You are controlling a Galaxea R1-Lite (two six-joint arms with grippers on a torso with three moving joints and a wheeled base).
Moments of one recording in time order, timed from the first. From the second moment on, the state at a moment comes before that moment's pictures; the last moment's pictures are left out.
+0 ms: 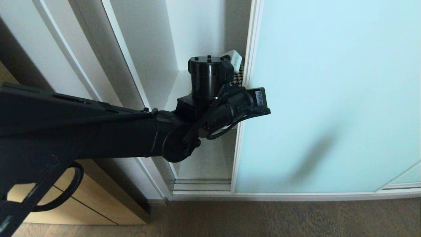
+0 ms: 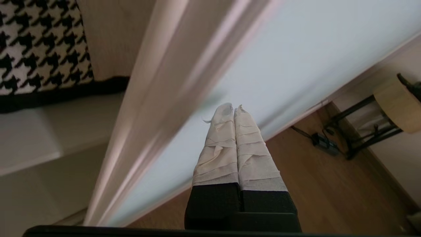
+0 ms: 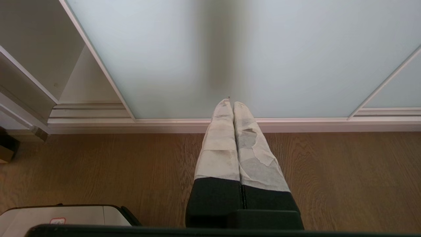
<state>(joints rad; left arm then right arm) -0.76 2.07 -1.57 -0.57 -0.04 -0.34 0.00 0.00 -0.03 0.07 -0.03 0.05</state>
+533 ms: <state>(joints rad) -0.73 2.13 -1.65 -0.56 -0.01 -0.33 0.00 0.00 -0.03 0.07 -0.03 0.05</state>
